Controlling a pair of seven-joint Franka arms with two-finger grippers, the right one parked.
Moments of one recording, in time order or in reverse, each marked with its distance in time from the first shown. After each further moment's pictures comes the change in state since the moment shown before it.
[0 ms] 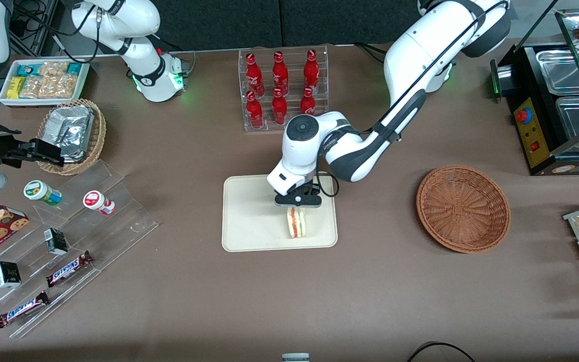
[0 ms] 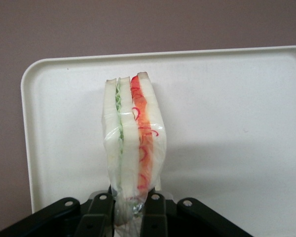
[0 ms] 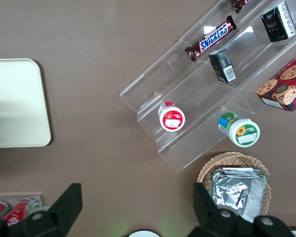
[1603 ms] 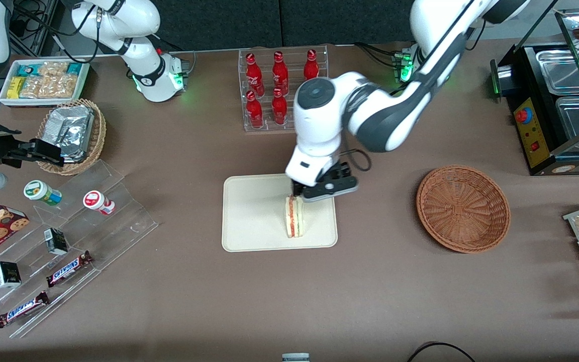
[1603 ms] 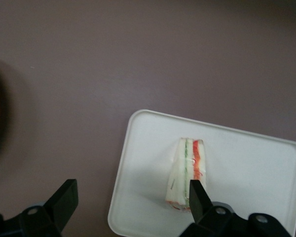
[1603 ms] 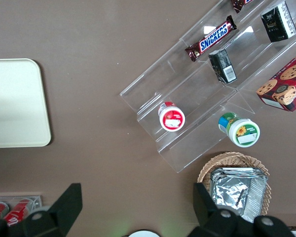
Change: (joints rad) arm 0.078 -0.276 0.002 0.073 -0.095 -0.349 -0.124
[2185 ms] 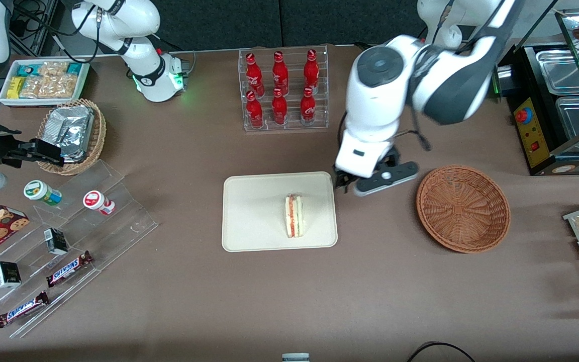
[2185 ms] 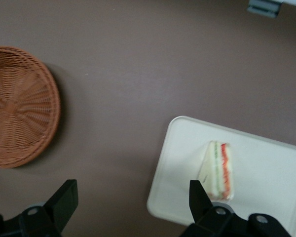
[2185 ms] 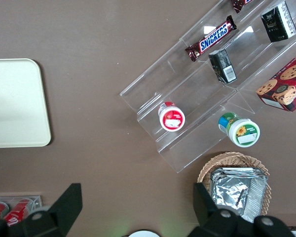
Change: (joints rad) arm 0.120 -0.168 0.023 0.018 -0.179 -0.196 0.214
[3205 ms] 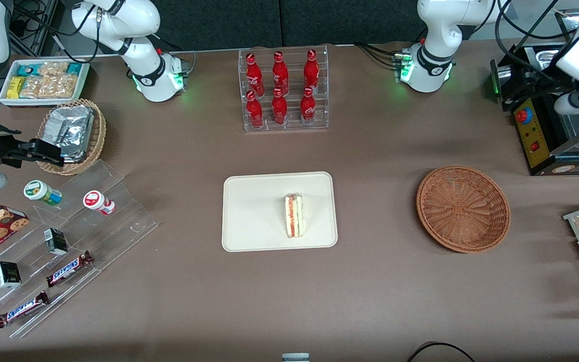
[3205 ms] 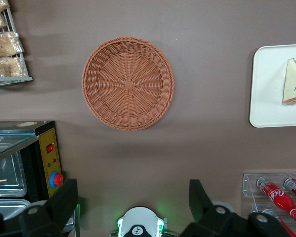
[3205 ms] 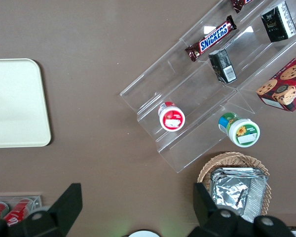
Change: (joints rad) arm 0.024 -0.346 0.515 0.062 -0.257 -0.478 0.873
